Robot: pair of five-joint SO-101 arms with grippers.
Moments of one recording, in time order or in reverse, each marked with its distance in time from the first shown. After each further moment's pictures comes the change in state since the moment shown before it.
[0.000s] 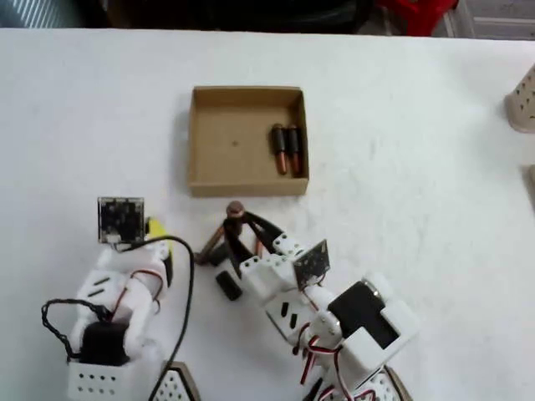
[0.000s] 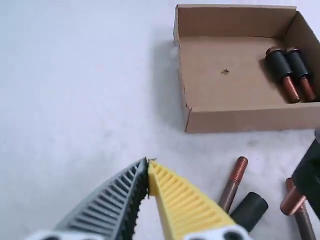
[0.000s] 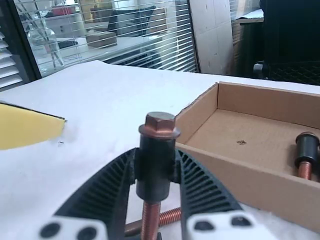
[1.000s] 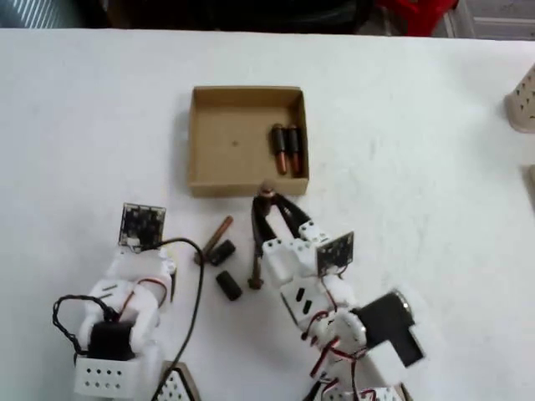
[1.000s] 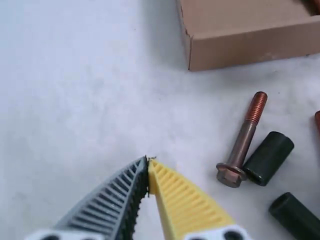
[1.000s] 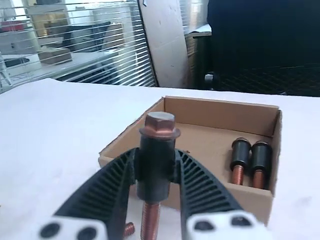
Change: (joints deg) left arm -0.4 -2.5 7.6 6.2 -6.2; right arm 10.8 -9.3 1.8 7.2 0.0
